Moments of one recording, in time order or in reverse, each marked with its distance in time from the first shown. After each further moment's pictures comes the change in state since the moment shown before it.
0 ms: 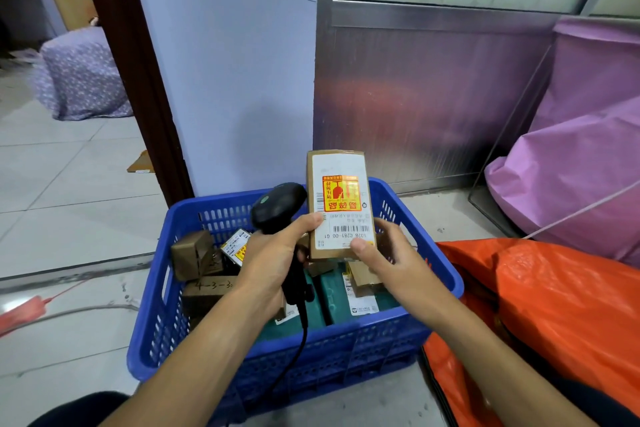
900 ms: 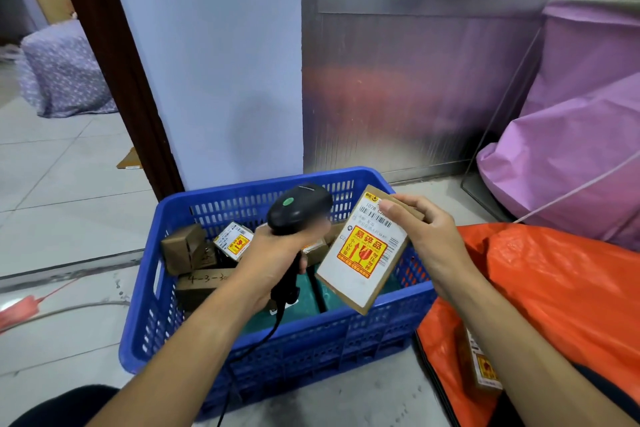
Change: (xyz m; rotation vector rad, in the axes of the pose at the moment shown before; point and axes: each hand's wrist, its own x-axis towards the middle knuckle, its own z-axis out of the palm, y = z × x) left_hand 0.011 -0.015 -0.005 0.282 -0.165 0.054; right_hand 0.005 0.003 -0.036 0.336 0.283 0.030
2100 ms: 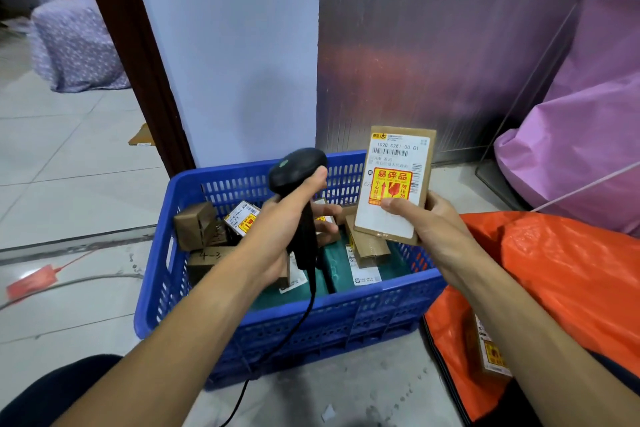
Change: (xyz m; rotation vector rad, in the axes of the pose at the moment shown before) left_hand -0.009 0.021 -0.001 -0.244 -0.082 -0.065; right_hand 0.003 0.002 0.016 0.015 -0.044 0.170
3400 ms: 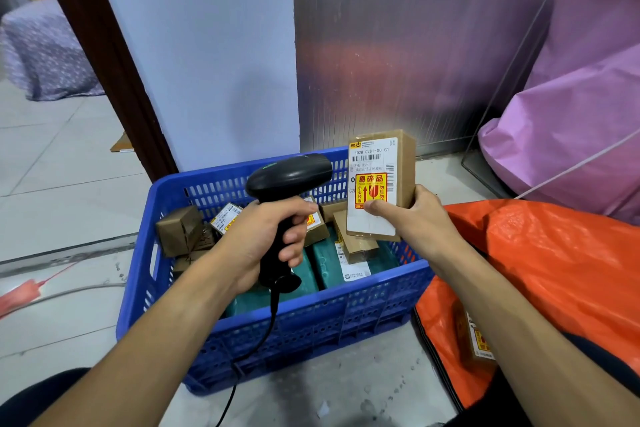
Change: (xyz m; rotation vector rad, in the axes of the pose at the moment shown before) left_hand -0.003 -0.004 -0.003 0.108 -0.183 0.002; right_hand 0.005 0.006 -0.013 -0.274 0.051 -0.059
